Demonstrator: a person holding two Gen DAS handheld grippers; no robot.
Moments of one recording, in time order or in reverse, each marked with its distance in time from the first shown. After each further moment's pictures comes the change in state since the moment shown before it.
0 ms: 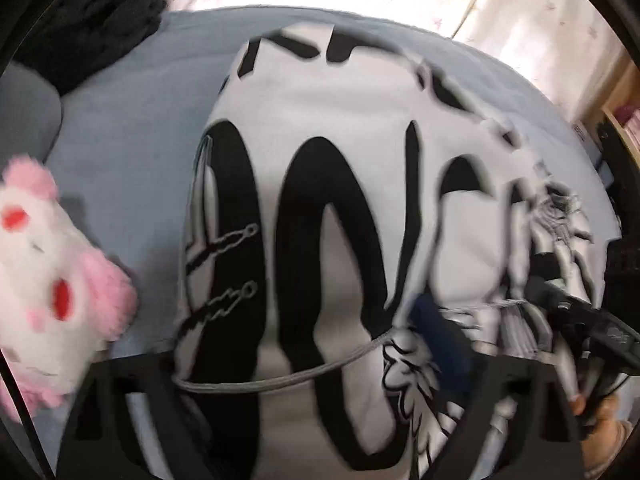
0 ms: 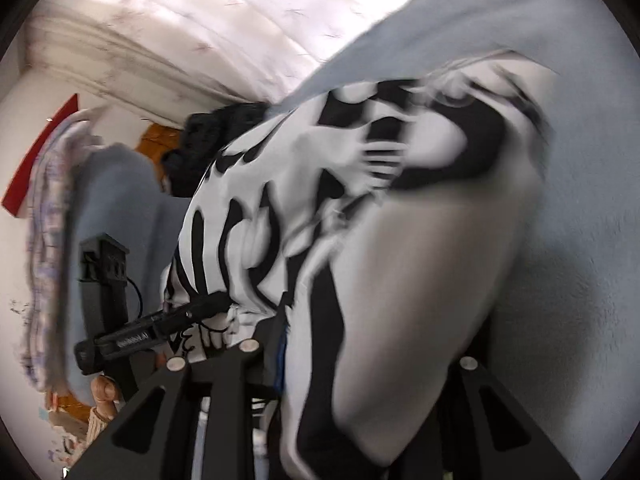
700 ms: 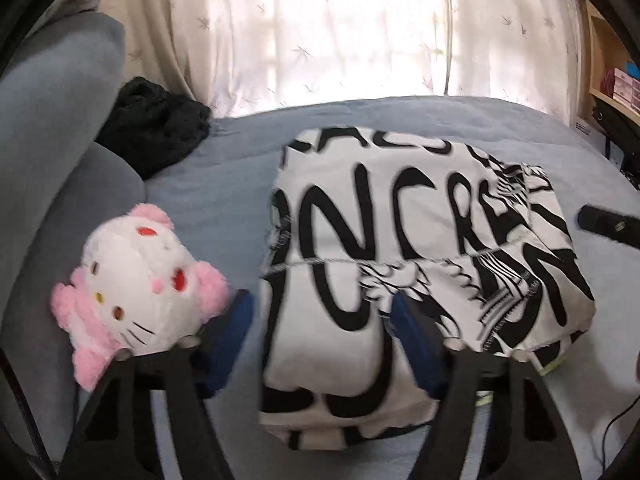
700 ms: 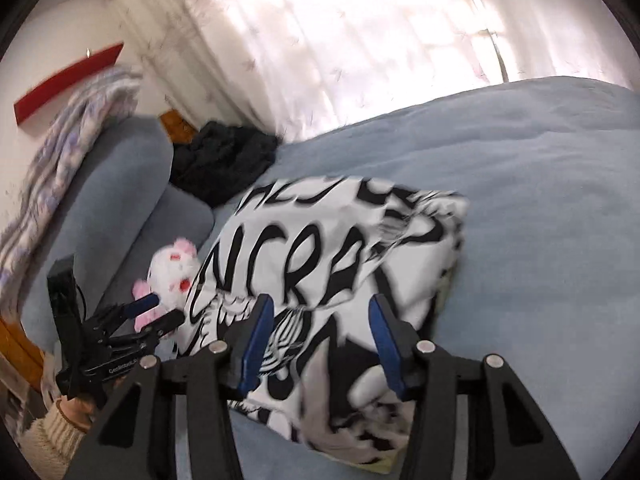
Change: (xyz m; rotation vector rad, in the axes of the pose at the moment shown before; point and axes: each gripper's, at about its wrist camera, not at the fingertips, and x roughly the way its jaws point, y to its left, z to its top) left arm -0.109 -0.064 -0.082 0.177 -0.324 0.225; right arm -0.082 0.081 -0.033 -0.332 -0.168 -0.208
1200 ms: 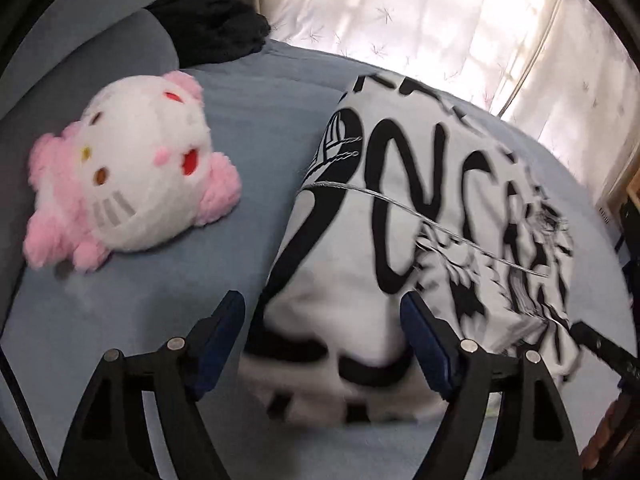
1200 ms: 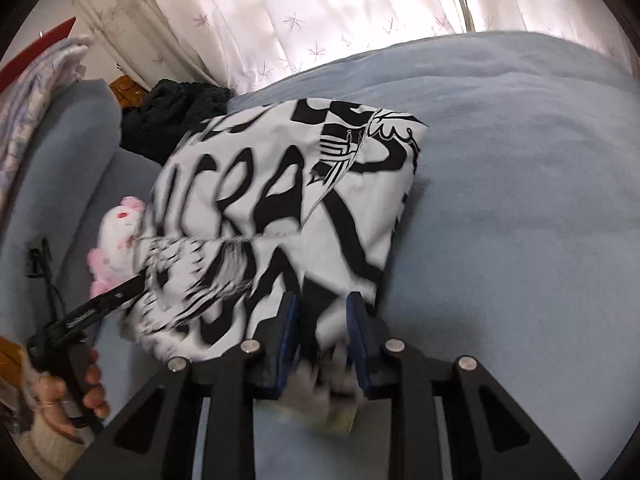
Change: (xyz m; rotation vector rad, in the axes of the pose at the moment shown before) left arm 0.012 0.048 -0.036 -0.403 0.133 -0.058; right arm 0.004 -0.033 -0.028 0.090 0.168 -0.106
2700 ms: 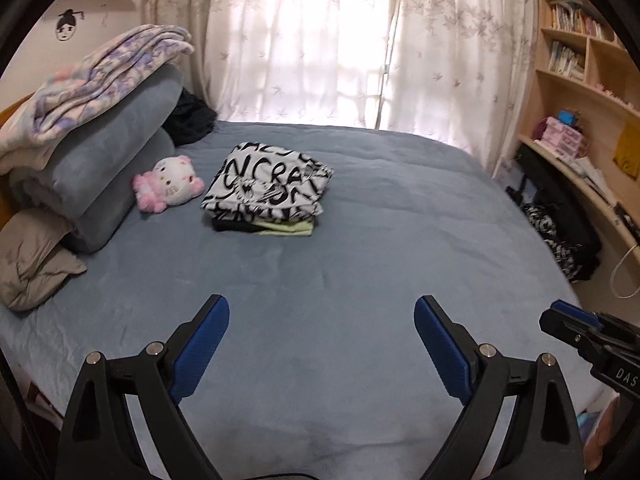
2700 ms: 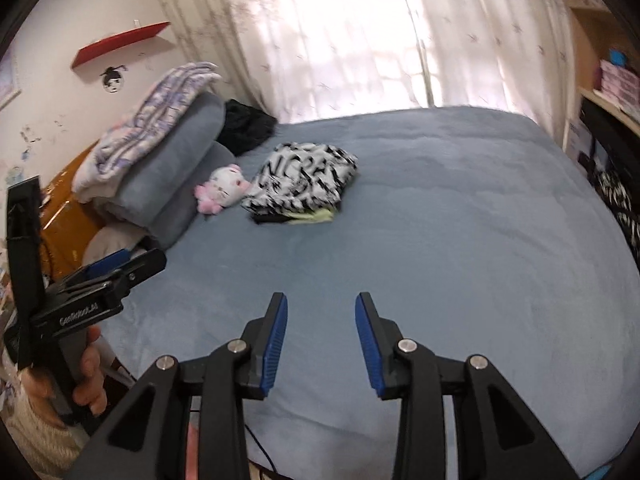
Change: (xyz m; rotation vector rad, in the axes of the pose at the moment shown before) left arm -0.481 -0.224 -0.306 0.192 -0.180 -0.024; right arm -0.495 0.040 -0.272 -0.170 -0.130 -0.093
